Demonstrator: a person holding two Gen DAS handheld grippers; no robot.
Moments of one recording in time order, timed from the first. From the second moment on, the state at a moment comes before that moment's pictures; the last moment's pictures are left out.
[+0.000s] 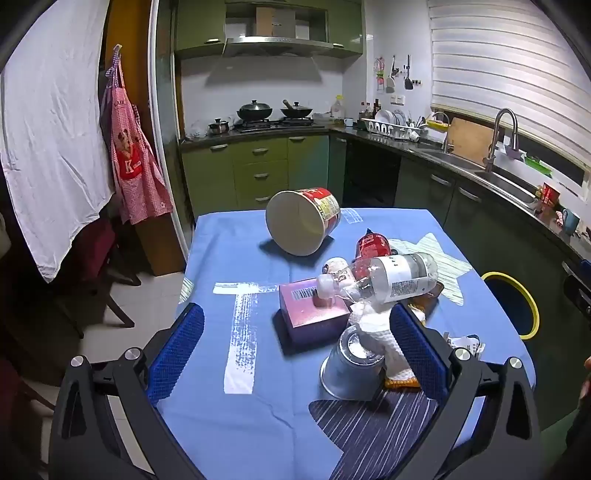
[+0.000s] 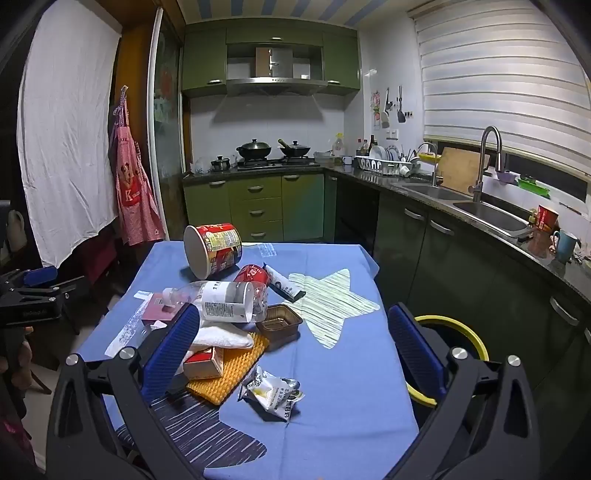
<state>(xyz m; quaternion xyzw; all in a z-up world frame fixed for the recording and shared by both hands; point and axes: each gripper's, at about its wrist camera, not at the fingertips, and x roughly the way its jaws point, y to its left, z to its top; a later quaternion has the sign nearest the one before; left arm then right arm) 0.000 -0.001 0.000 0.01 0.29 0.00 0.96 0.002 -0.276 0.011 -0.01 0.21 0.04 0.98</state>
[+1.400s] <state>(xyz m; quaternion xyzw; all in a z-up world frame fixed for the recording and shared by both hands) 0.001 -0.007 0.000 0.01 0.30 -0.02 0.95 0.007 -0.274 0.006 0.00 0.22 0.04 0.98</state>
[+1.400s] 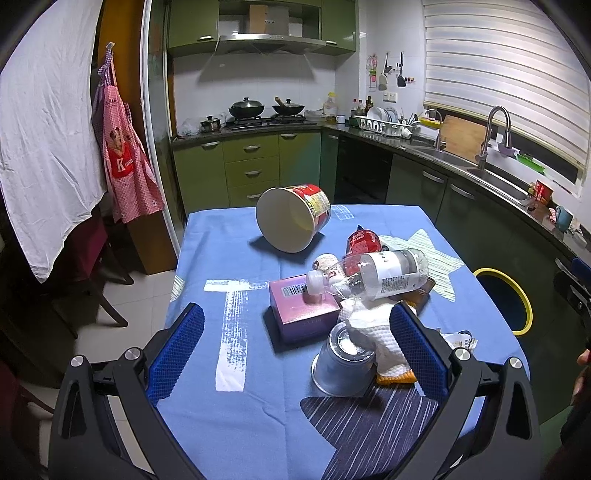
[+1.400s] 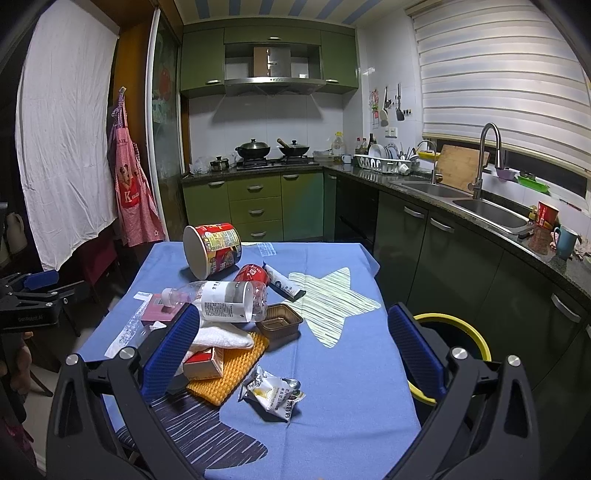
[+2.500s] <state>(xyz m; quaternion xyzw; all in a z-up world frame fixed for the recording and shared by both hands) 0.004 -0.010 -0.007 0.01 0.32 -0.03 0.95 0.007 -0.274 0.005 0.00 0.22 0.04 0.98</state>
